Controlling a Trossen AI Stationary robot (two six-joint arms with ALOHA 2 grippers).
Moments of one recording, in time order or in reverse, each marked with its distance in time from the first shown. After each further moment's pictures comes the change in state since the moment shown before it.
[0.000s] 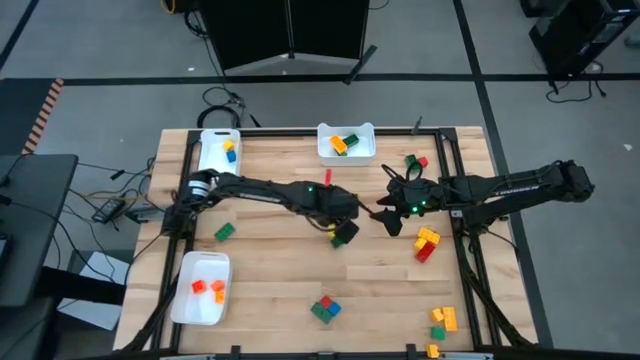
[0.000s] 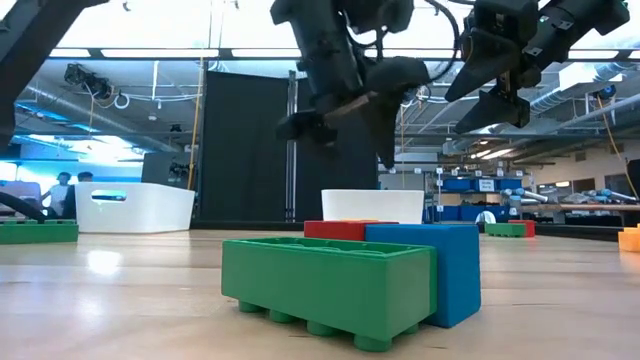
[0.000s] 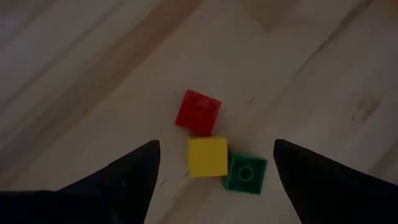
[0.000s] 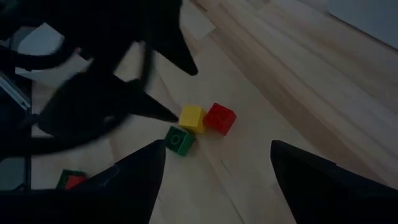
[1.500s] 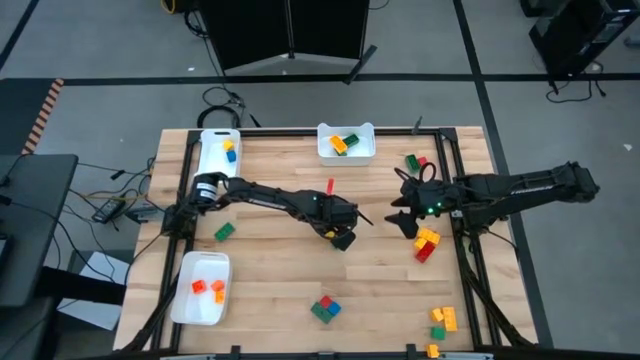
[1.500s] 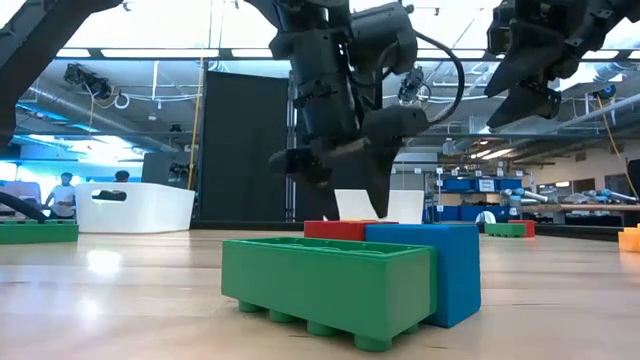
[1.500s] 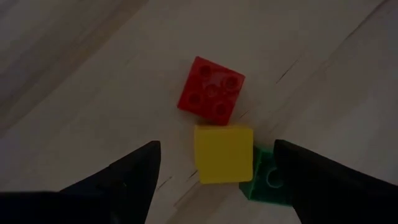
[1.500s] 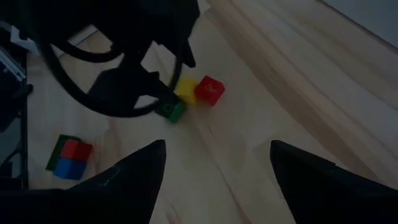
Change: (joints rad) left arm -0.005 0.064 -0.086 0.079 0.038 -0.020; right arm 0.043 -0.152 0.000 -0.209 0.006 -0.016
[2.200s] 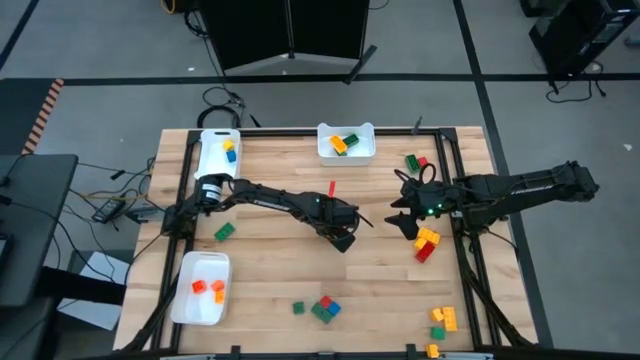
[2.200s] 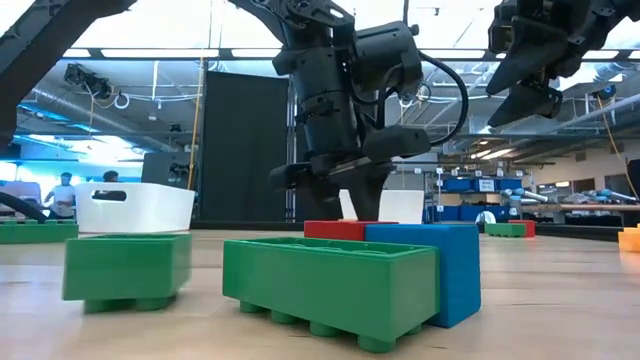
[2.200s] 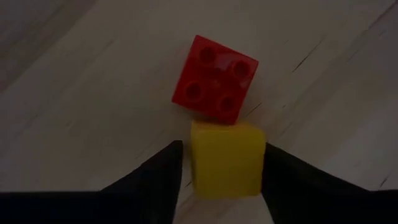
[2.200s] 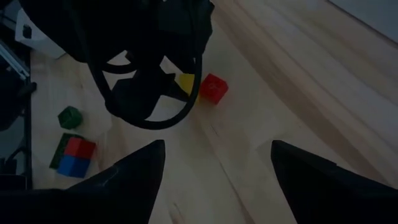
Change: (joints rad) left arm 0.006 0.041 -0.001 0.013 0.041 0.000; right arm 0.015 0.001 0.000 0.001 0.003 0.008
